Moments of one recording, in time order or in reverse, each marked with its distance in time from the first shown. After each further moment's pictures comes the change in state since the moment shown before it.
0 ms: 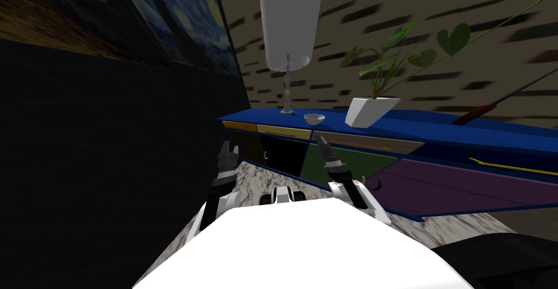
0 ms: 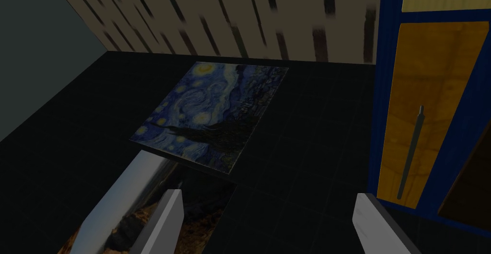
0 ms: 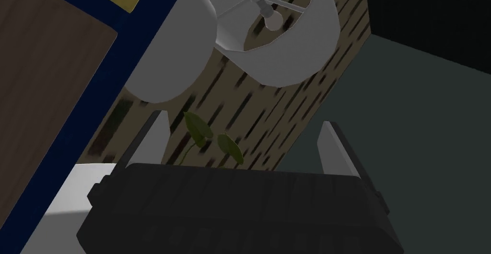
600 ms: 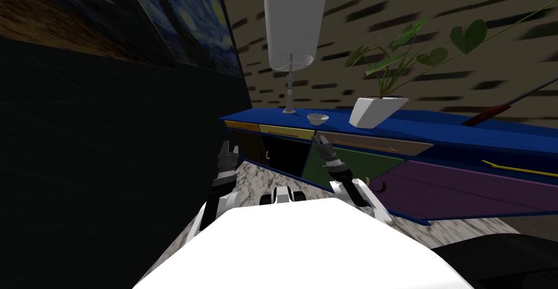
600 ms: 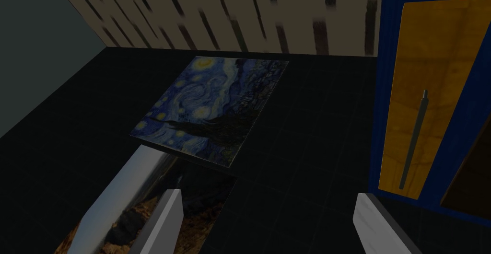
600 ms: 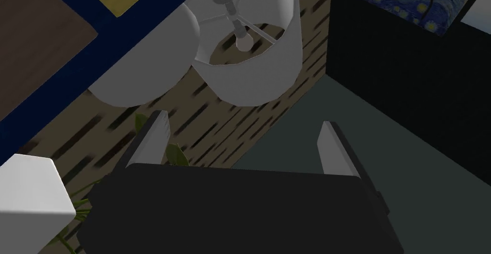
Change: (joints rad) left arm 0.000 0.000 0.000 0.000 0.000 0.000 0.000; right arm -0.017 -0.025 -0.026 0.017 0.118 -0.004 0.145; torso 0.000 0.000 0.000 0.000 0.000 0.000
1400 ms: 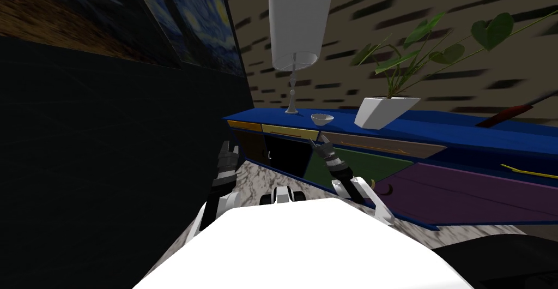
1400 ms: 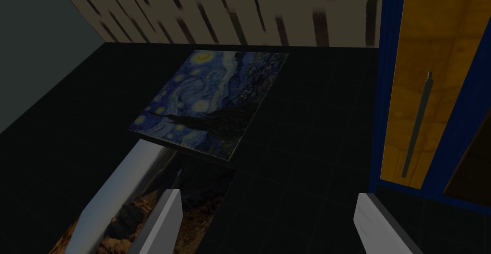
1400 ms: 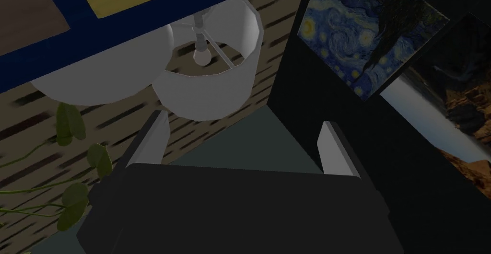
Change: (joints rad) left arm 0.000 0.000 0.000 0.000 0.000 0.000 0.000; right arm -0.021 -0.036 -0.033 0.033 0.149 -0.006 0.183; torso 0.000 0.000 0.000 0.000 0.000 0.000
